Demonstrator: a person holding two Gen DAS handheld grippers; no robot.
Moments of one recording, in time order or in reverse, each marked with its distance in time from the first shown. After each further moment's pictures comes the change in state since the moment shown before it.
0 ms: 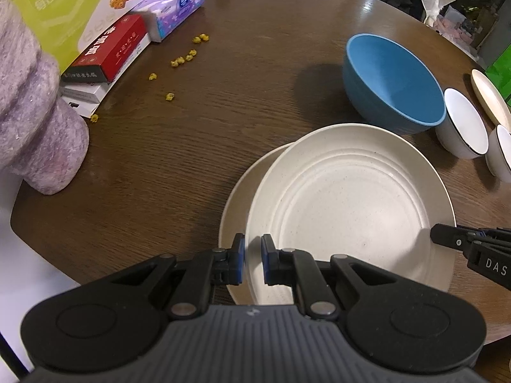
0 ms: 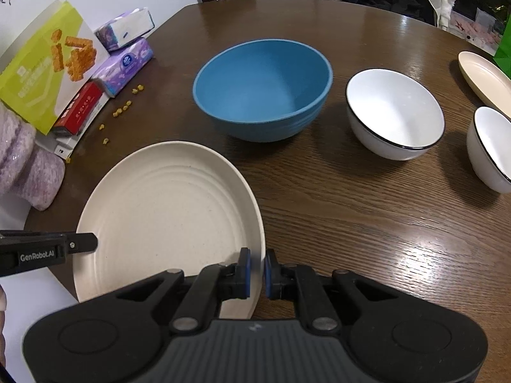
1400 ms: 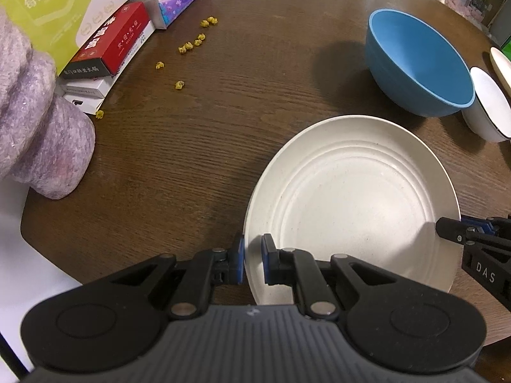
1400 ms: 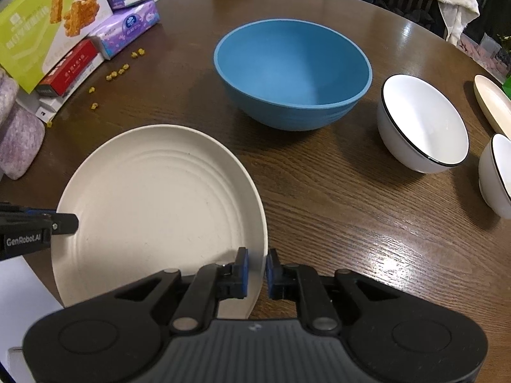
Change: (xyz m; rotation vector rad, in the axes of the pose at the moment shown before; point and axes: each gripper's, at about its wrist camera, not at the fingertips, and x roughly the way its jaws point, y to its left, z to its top) left arm 0.016 0.003 0.009 0.042 0.067 0.076; right arm 0.035 0.036 0.004 -0.108 0.063 -0.111
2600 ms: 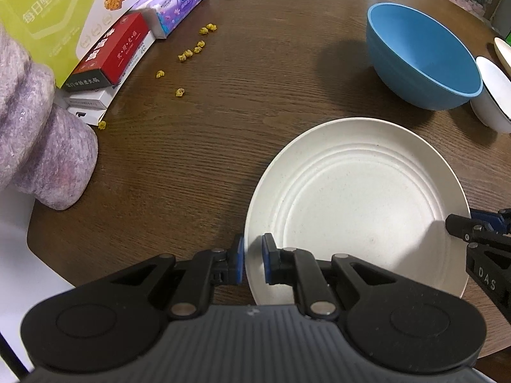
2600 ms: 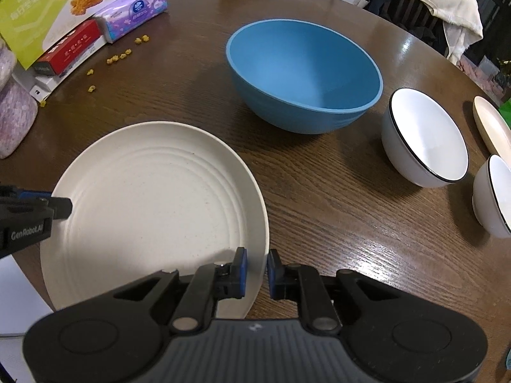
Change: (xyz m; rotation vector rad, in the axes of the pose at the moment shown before) left arm 0.006 -0.011 -0.005 0.028 -0.045 0.059; right arm 0.008 0.016 -0.004 -0.079 -0.013 -0.077
